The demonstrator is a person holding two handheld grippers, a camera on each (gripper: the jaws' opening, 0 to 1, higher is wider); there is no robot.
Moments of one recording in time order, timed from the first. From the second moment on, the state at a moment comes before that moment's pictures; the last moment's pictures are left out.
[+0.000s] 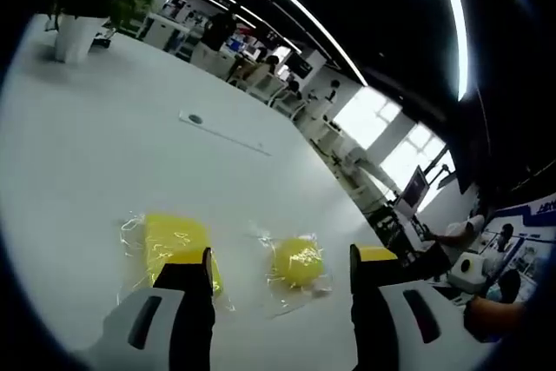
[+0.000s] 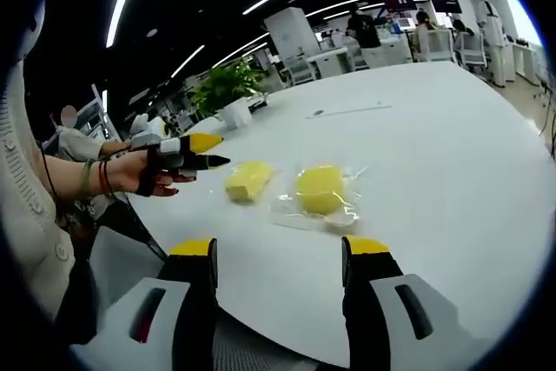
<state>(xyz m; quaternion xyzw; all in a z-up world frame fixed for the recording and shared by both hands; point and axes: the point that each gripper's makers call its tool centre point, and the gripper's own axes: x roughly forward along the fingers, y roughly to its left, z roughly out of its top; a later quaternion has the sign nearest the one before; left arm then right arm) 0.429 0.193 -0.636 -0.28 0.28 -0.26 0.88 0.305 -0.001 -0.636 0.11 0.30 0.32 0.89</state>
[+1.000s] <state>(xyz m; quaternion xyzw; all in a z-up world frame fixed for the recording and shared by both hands) 0.488 0.110 -0.703 -0.37 0.36 -0.19 0.84 0.326 -0.020 -0.660 0.12 0.32 0.32 0.88</state>
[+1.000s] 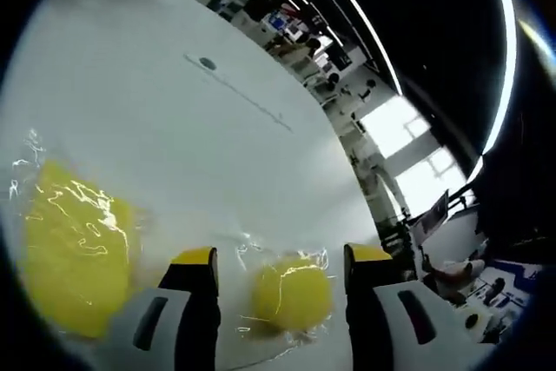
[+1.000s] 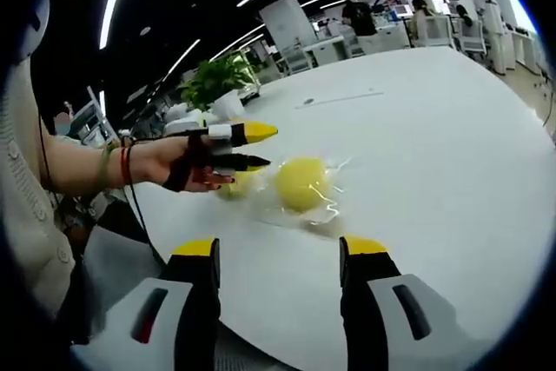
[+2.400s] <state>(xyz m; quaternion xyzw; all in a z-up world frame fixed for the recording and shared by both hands) 0.515 0.094 -0.742 -0.43 0.38 -0.16 0.80 0.334 -0.035 -0.678 0.11 0.35 0.32 0.88</state>
